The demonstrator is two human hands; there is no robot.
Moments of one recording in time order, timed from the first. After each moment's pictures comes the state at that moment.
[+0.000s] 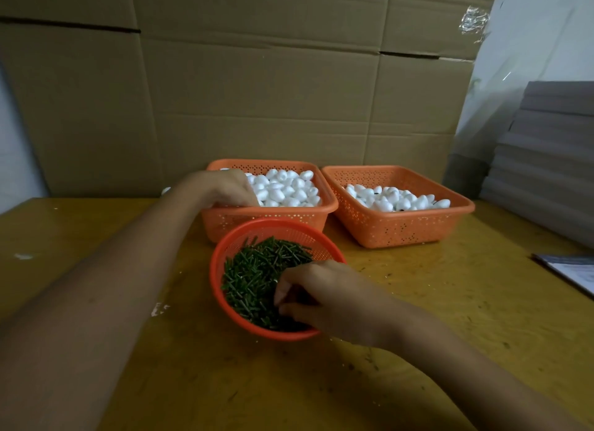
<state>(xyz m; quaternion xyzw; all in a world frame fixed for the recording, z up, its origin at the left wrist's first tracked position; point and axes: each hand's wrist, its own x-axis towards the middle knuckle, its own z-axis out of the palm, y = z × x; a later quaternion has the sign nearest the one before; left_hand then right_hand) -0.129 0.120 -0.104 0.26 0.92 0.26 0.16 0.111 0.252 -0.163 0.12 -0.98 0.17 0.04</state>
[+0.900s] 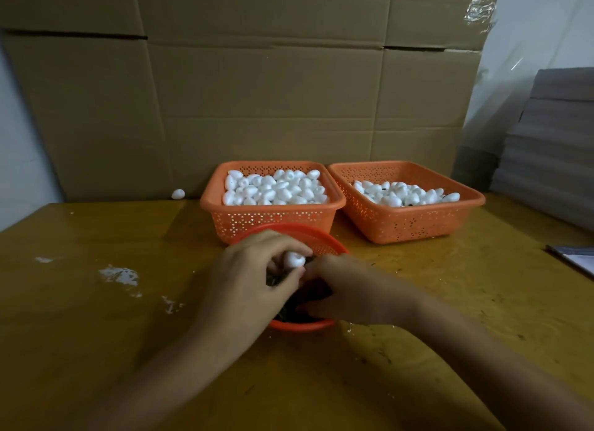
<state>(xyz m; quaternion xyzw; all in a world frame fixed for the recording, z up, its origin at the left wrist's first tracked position) 0.048 0.077 -0.175 0.42 0.77 0.45 -0.17 0.109 0.251 -0.153 0.09 -0.98 0.19 -0.02</state>
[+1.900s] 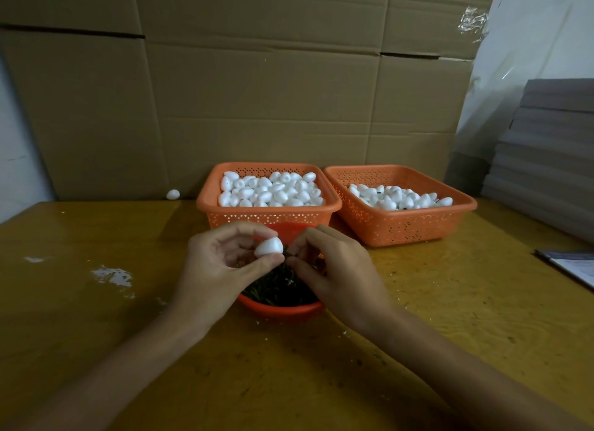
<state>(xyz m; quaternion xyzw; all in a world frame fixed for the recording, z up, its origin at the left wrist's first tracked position) 0.014 0.062 -0.184 0.38 0.62 0.68 -0.05 0.101 0.248 -0.180 0.07 -0.92 0.26 0.30</state>
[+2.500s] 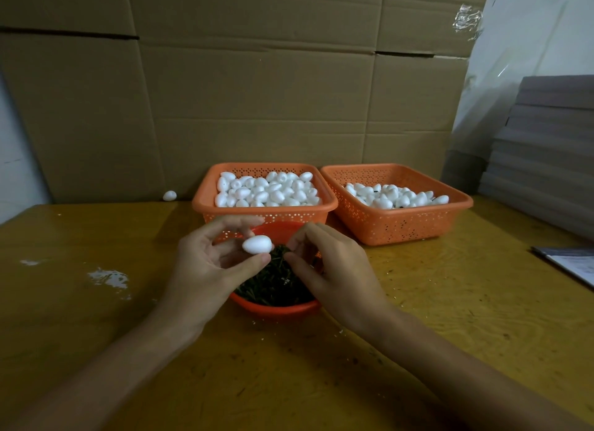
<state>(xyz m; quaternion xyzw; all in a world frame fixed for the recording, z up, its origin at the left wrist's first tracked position) 0.013 0.059 -0.185 0.35 0.59 0.73 0.01 0.103 0.248 -0.181 0.08 -0.90 0.27 0.32</state>
